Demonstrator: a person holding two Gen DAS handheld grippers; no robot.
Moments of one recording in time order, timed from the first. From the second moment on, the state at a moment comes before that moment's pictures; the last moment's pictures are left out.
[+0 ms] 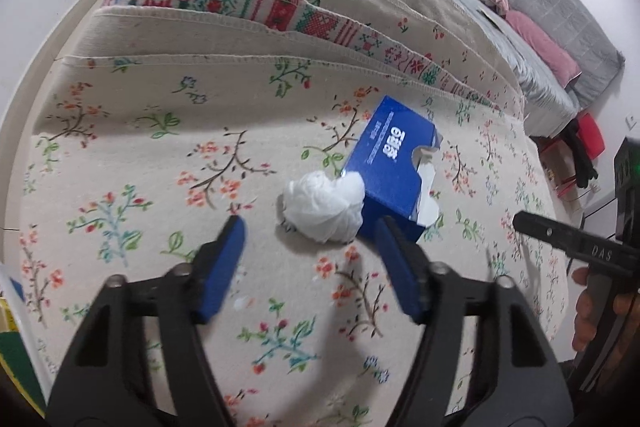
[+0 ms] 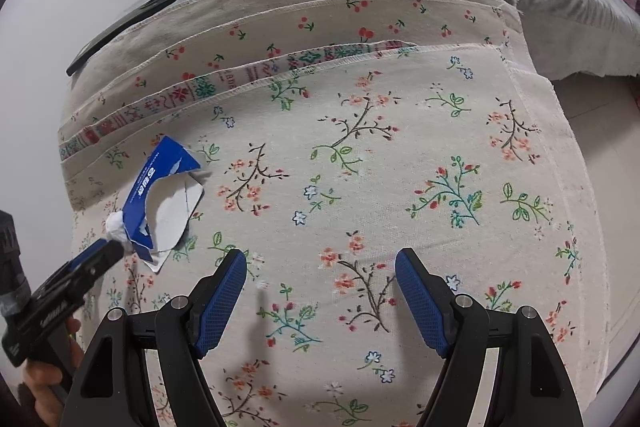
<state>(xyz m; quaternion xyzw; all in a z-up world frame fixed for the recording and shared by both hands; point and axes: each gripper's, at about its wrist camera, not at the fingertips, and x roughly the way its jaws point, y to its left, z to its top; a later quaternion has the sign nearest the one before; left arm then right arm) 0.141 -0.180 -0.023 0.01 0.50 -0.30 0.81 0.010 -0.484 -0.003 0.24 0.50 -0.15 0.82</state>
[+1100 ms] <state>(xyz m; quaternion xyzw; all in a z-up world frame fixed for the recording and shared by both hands) 0.148 -0.104 0.006 -0.02 0.48 -0.23 0.84 0.134 -0.356 0.001 0.22 0.50 -0.12 0.83</state>
